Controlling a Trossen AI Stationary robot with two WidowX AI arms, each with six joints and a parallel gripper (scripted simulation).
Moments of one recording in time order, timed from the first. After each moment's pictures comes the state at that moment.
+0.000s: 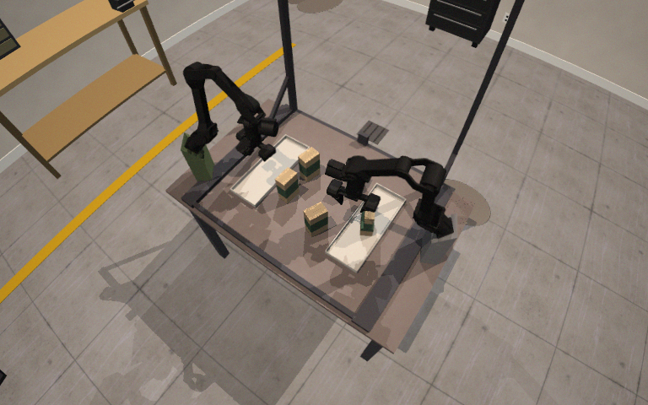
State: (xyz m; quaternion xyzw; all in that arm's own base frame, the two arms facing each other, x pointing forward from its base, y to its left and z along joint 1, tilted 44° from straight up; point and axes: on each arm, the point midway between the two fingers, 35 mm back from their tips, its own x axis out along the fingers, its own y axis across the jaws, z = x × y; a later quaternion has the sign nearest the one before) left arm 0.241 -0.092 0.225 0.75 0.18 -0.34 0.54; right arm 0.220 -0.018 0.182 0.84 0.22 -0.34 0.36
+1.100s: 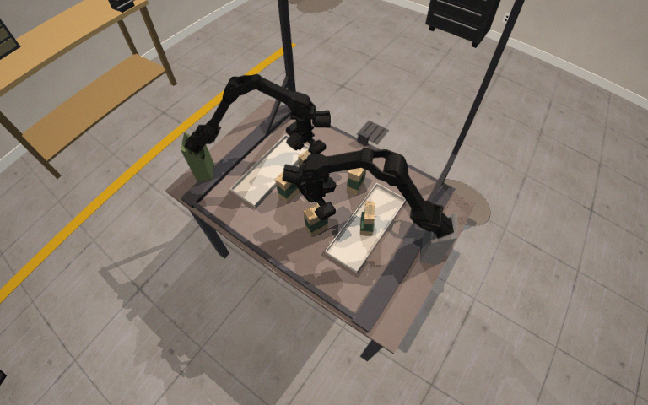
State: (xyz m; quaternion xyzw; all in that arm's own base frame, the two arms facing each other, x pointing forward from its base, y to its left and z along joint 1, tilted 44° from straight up) left arm 0.341 -0.080 0.315 0.87 0.07 -0.39 0.31; right arm 0.363 0.008 0.324 0.86 0.20 -0.34 0.32
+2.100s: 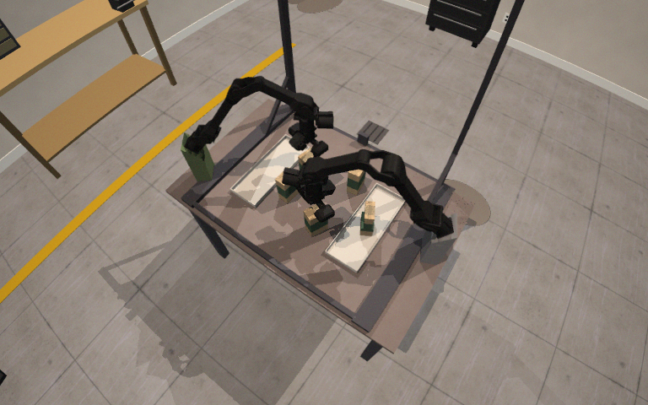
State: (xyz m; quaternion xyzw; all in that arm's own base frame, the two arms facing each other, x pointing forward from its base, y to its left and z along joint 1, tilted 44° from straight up) left arm 0.355 -0.082 0.306 0.87 0.07 -0.39 0.31; right arm 0.372 0.009 0.327 0.86 0.20 -0.34 0.32
